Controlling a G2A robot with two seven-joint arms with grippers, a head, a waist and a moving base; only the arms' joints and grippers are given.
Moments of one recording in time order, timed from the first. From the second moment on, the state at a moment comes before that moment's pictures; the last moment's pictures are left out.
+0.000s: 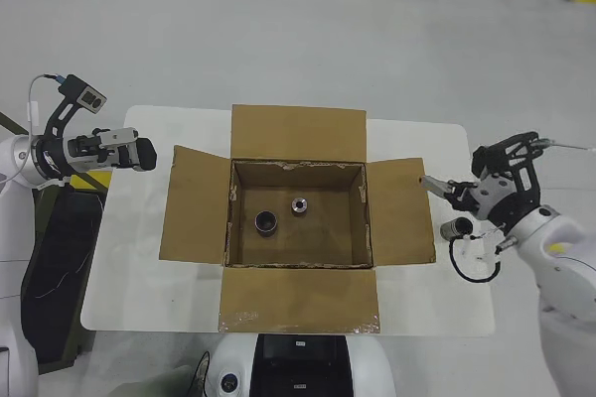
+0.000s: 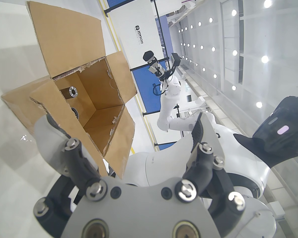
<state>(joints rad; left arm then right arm) 1.03 -0.80 -1.68 -1.37 -0.61 -0.14 -1.54 -1.44 -1.09 1.66 -2.19 -0.80 -0.24 0.84</state>
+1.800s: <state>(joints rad) 1.03 -0.80 -1.68 -1.37 -0.61 -0.14 -1.54 -1.26 -1.12 1.09 -2.10 -0.89 -0.28 0.85</state>
